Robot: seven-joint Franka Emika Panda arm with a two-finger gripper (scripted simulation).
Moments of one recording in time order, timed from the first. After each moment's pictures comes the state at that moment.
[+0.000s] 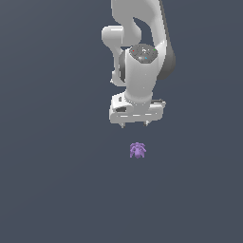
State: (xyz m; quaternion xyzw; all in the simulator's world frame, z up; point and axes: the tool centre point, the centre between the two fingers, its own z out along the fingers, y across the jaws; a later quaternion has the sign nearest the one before) arm -0.008 0.054 0.193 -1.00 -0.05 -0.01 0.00
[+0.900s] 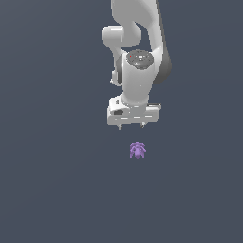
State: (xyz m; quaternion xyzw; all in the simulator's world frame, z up) arm -0.011 0.043 0.179 -1.00 -0.06 0.00 -0.01
